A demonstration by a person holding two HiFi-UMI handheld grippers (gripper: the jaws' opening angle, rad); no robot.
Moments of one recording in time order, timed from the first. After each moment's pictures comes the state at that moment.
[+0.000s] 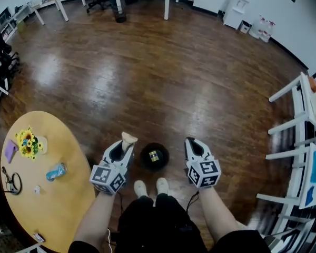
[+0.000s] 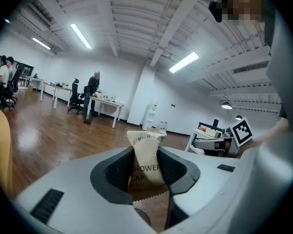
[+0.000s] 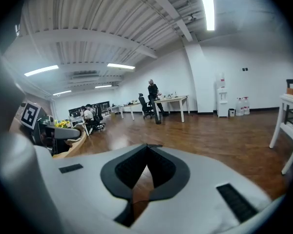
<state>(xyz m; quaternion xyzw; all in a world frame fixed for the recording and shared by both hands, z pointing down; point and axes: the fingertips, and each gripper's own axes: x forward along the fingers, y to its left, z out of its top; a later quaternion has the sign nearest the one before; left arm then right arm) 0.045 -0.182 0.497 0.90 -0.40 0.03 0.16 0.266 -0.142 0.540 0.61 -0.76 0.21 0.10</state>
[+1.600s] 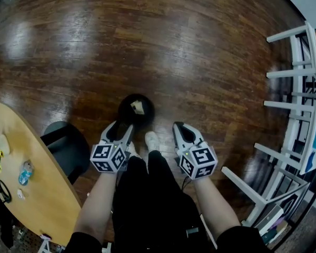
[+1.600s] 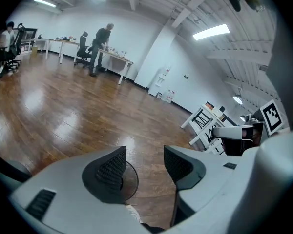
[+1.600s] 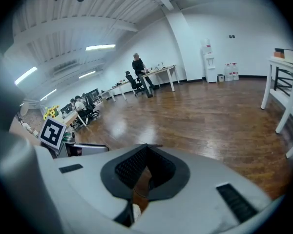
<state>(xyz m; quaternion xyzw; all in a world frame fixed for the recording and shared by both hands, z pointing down) 0.099 -0.145 0.746 0.84 -0.38 0.17 0.34 0.265 -0.069 0.702 0.60 -0.70 0.36 0.15</state>
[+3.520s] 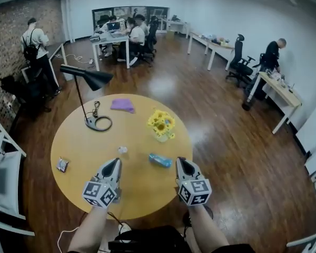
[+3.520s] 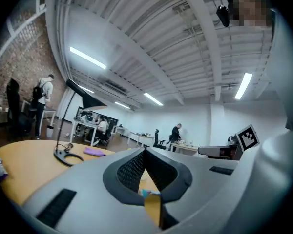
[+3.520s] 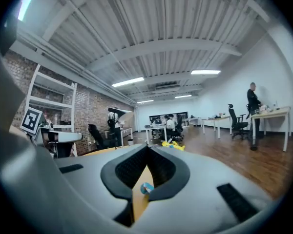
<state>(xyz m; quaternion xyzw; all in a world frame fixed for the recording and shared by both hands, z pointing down) -0.407 0.067 0.361 0.60 -0.79 -0.13 0.01 -0.244 -0.106 0.393 0.19 -0.98 0.06 0.05</state>
